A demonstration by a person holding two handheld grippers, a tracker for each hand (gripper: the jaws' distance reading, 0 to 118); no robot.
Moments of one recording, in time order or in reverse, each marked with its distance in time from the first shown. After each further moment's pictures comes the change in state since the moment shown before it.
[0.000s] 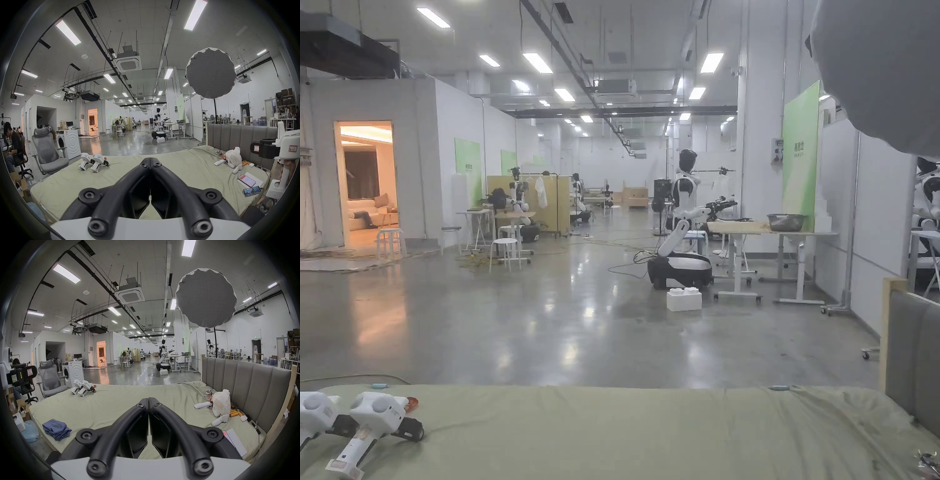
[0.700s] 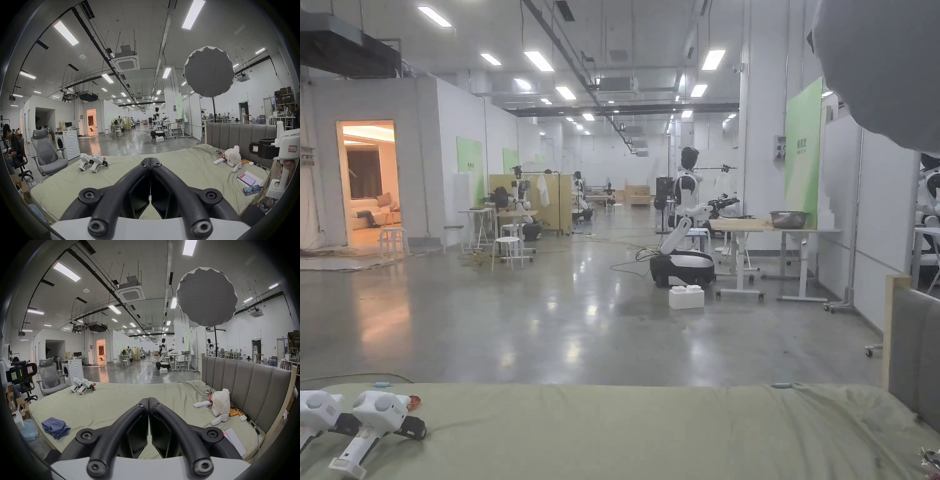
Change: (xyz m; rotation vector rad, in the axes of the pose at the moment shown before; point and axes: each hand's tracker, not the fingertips) left arm 0.004 0.001 -0.004 -0.008 -0.011 -0.010; right arm 0.000 -0.002 -0.003 -0.016 -0.002 0.010
